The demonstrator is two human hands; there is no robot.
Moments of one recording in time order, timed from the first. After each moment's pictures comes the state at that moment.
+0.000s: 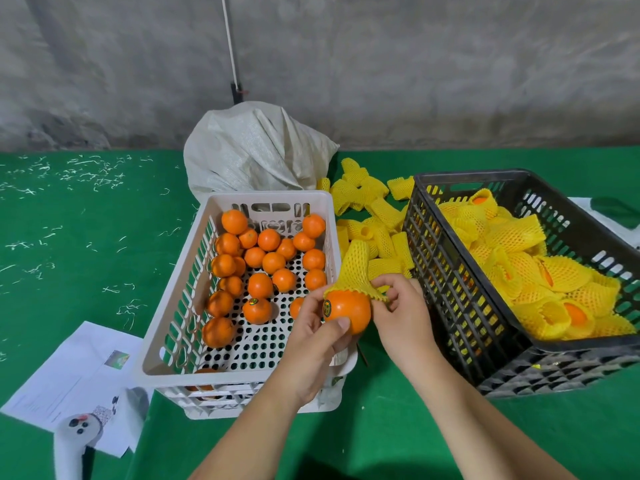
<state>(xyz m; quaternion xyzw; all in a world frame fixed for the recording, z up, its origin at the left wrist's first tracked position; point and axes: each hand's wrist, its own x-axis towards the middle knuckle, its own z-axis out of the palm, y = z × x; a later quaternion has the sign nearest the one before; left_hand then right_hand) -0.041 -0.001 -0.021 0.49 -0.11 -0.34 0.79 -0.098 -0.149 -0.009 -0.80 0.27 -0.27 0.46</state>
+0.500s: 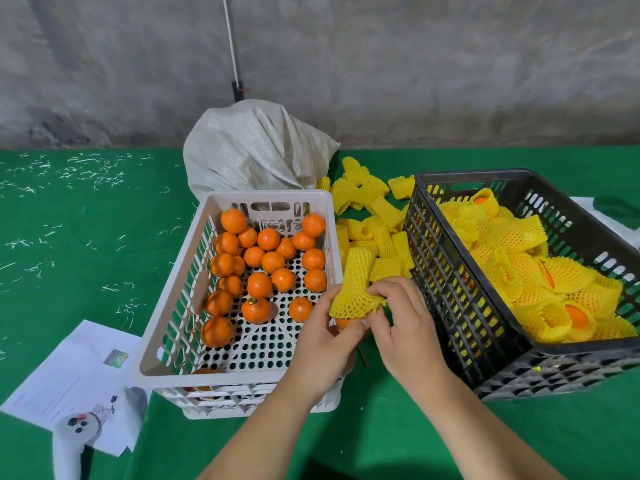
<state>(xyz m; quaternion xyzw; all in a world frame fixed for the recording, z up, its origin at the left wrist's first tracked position) -0.047 -0.019 -0.024 0.57 -0.20 -0.28 0.74 -0.117 -0.147 -0.004 -0.89 0.08 -0.37 0.26</state>
